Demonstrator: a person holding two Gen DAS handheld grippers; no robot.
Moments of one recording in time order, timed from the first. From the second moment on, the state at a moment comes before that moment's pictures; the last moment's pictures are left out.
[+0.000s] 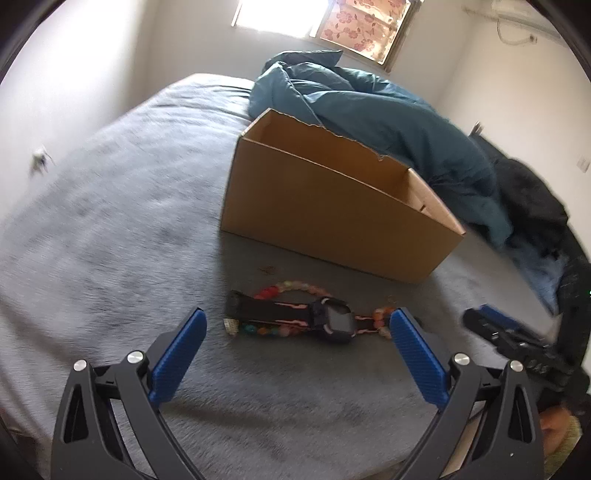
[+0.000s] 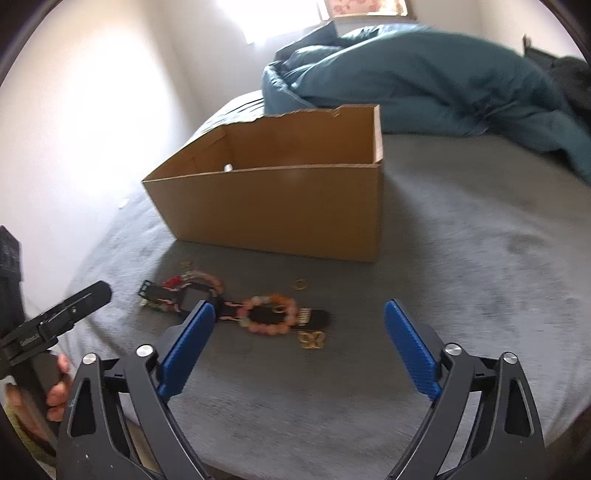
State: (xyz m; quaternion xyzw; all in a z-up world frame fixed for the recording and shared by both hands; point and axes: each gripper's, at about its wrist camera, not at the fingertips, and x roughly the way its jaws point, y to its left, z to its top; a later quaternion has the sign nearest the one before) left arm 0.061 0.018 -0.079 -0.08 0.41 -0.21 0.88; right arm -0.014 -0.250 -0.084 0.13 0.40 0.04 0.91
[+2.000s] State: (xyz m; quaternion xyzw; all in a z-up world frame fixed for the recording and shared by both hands) left arm 0.098 0.023 -0.104 -0.02 0.47 -0.19 0.86; right arm 0.039 -0.291 -0.144 0.20 0.50 0.11 0.84
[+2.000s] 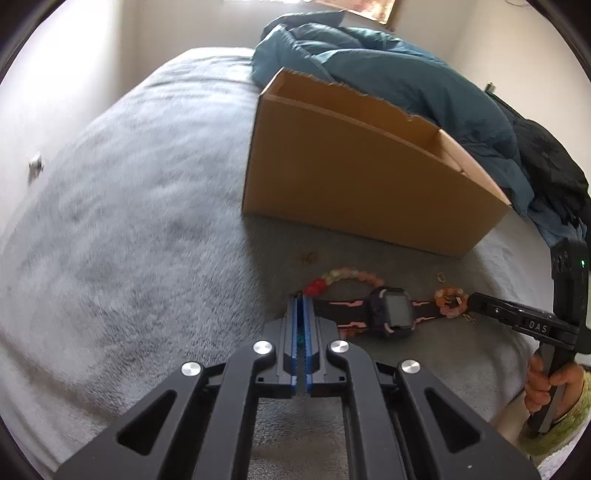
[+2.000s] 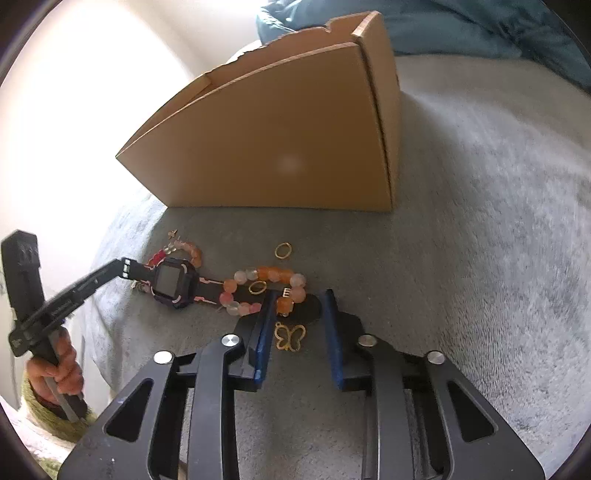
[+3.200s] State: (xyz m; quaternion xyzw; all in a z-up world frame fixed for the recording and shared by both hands) left arm 0.108 0.014 -0.126 -0.01 0.49 -0.18 0.85; right arm 0.038 -0.319 -0.165 0.36 0.51 0.15 0.77
